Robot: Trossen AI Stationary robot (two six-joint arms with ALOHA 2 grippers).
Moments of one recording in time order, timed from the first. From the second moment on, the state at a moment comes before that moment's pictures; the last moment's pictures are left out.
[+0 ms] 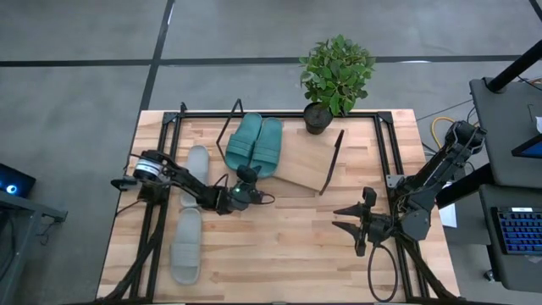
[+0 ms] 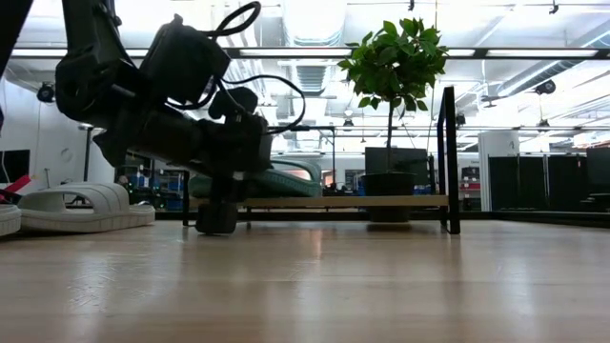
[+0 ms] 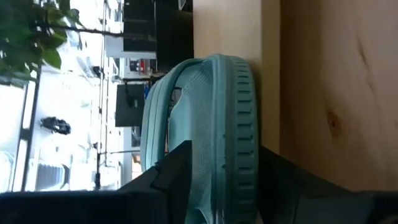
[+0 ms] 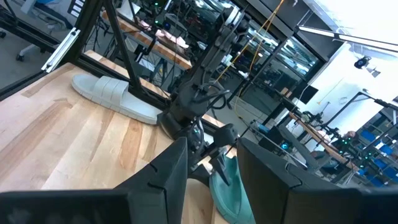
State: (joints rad) left arm -0.18 1.91 0.63 0.86 -1.08 1.07; right arm 0.91 1.10 0.58 0.42 1.05 -0.48
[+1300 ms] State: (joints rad) left arm -0.25 1.54 0.72 0.20 -0.94 0.56; right arm 0.90 1.10 0.58 0.43 1.05 -0.48
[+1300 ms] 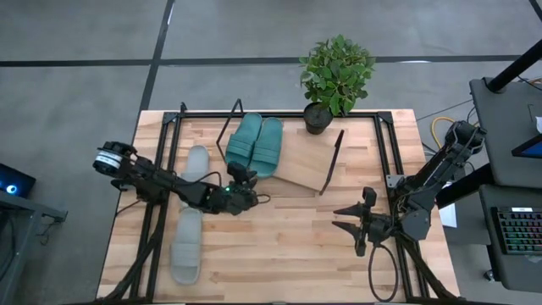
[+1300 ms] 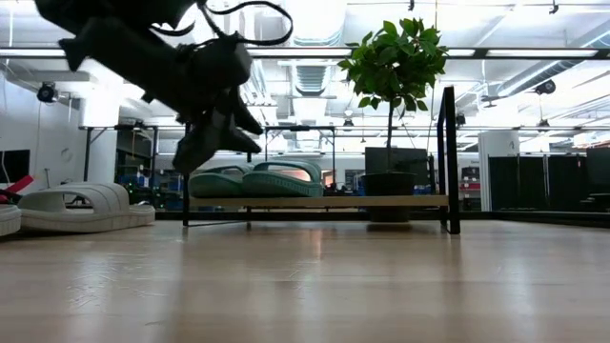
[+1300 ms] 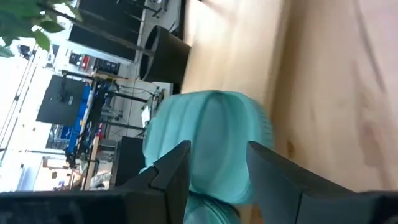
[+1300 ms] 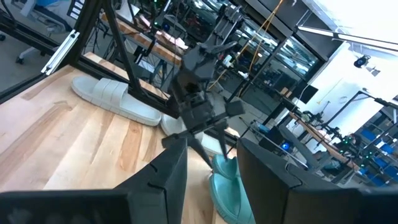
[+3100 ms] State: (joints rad) left arm -0.03 1.74 0.85 0.21 -1.00 0.82; right arm 0.90 1.10 0.58 0.42 1.05 -0.48
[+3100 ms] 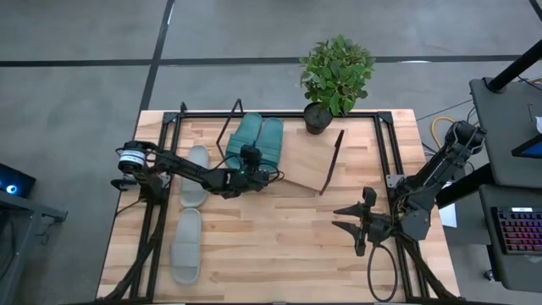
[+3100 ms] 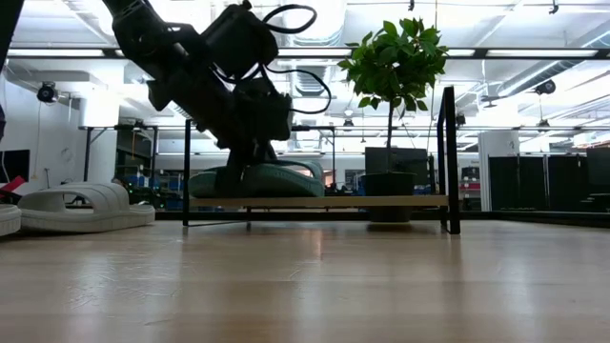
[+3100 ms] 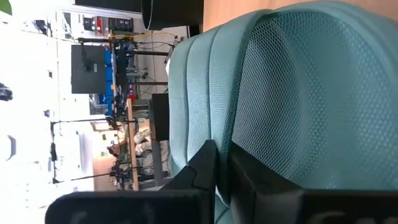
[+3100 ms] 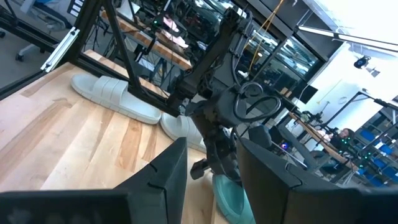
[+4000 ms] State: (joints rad) left arm -0.02 1.73 0.83 0.23 -1.00 0.84; right arm 0.90 1.10 0.58 0.42 1.05 -0.48
